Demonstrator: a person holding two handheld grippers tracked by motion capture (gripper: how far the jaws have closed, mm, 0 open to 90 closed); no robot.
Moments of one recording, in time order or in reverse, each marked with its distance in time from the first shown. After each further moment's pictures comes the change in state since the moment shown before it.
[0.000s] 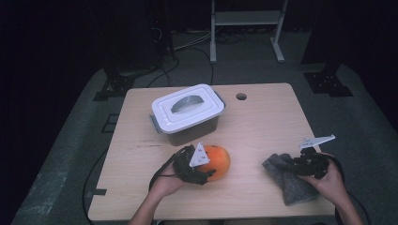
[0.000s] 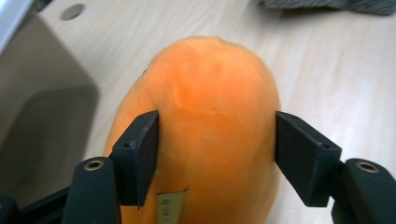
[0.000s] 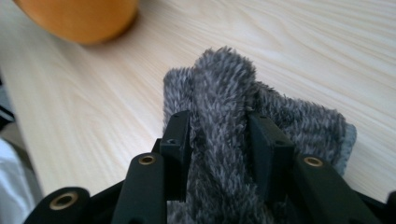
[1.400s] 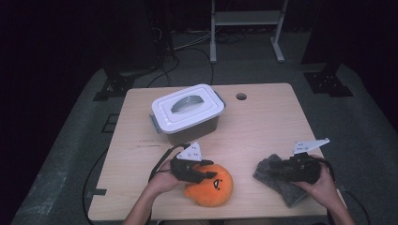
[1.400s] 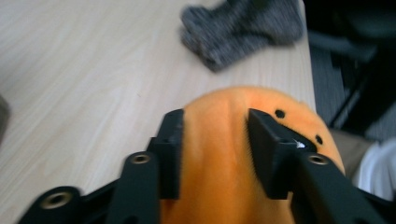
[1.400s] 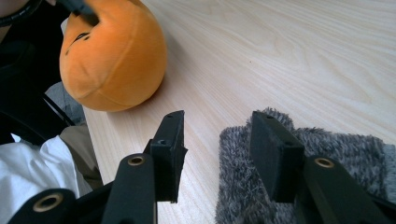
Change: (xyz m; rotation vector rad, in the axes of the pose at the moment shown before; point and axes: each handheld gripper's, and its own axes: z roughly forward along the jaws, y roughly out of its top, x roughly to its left) left arm 0.021 -0.012 0.004 -0.122 -0.247 -0.095; right arm 0.036 0.010 0.005 -0.072 0.129 -0.101
